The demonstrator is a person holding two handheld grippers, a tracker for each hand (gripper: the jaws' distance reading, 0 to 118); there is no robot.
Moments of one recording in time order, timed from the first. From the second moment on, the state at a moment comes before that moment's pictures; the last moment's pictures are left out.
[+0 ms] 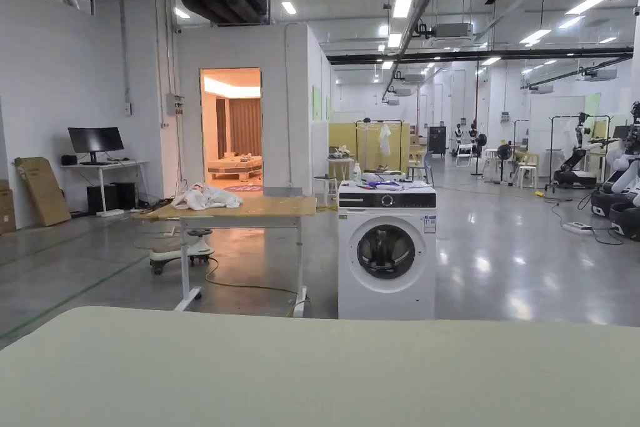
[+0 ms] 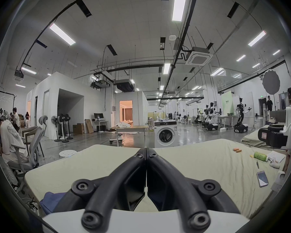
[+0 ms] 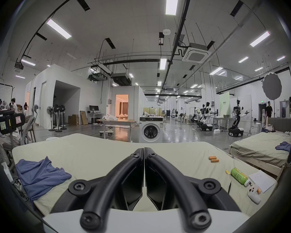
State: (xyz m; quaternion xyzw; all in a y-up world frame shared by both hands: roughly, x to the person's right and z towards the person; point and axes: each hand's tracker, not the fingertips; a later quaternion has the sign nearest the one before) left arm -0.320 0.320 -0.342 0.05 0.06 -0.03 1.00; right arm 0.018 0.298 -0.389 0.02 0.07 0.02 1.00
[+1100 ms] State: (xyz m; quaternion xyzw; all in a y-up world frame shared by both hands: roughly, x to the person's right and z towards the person) left arm -0.312 0.312 -0.354 0.01 0.07 -0.28 0.96; right arm 0.011 0.300 -0.395 0.03 0.03 0.26 0.97
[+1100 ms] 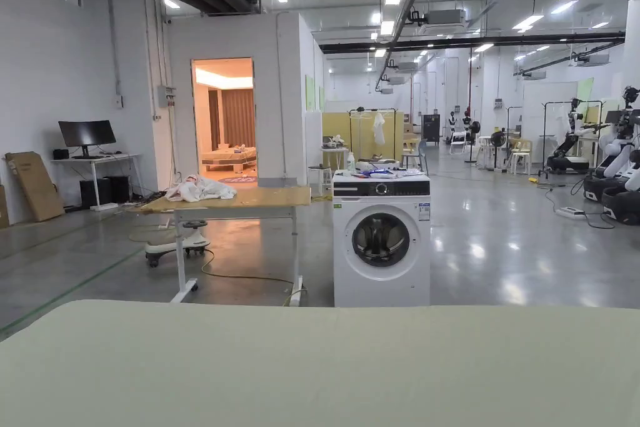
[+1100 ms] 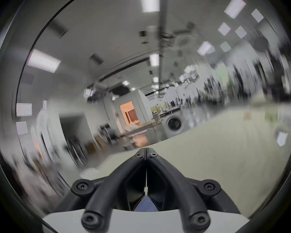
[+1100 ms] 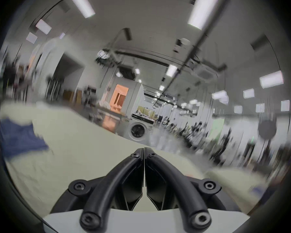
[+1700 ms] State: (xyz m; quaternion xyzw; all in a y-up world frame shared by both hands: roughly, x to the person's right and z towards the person) left arm -0.294 0.309 -0.351 0.04 0.01 -0.31 0.95; right arm -0.009 0.269 -0.392 0.03 0.03 0.46 0.89
